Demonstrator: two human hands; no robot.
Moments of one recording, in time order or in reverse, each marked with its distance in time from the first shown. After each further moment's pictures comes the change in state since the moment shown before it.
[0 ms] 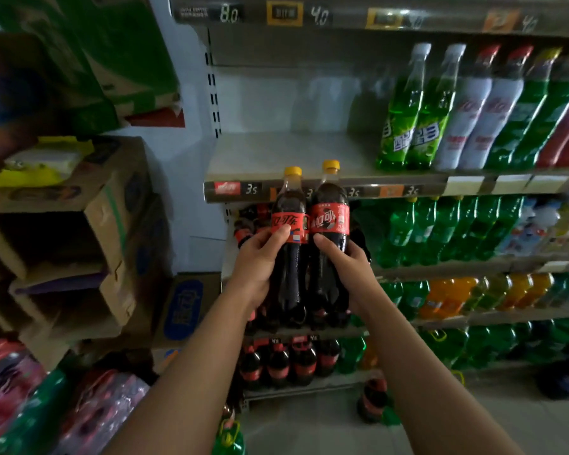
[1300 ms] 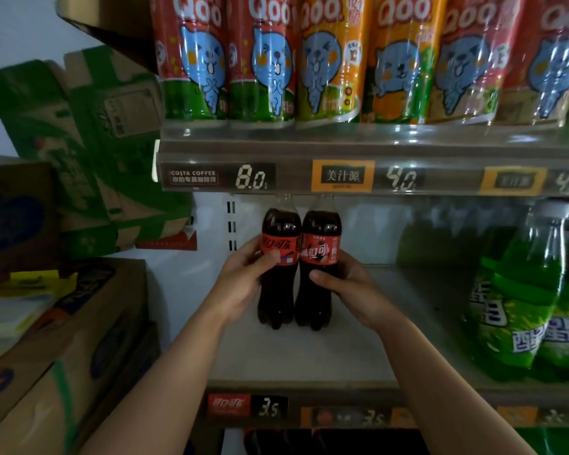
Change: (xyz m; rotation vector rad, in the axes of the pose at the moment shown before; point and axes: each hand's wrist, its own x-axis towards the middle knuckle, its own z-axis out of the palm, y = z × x) left_hand 0.320 0.135 -0.044 0.016 -0.232 0.342; right_hand 0.345 -0.107 0.069 -0.220 -0.353 -0.345
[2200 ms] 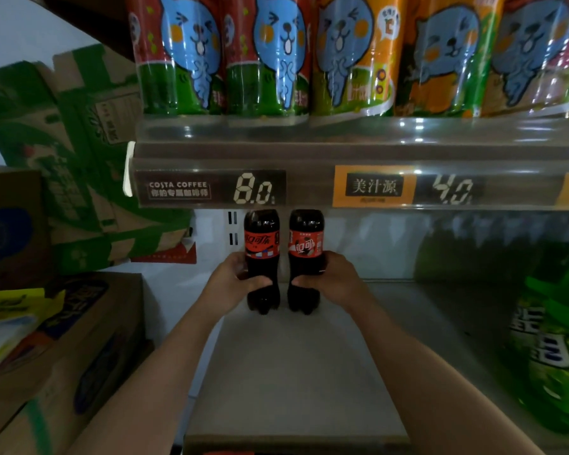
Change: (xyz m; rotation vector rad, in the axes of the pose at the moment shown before) left_hand 0.063 -0.029 -0.068 0.652 0.163 -0.085; right_hand 0.075 0.004 0.023 -0.559 0.117 0.120
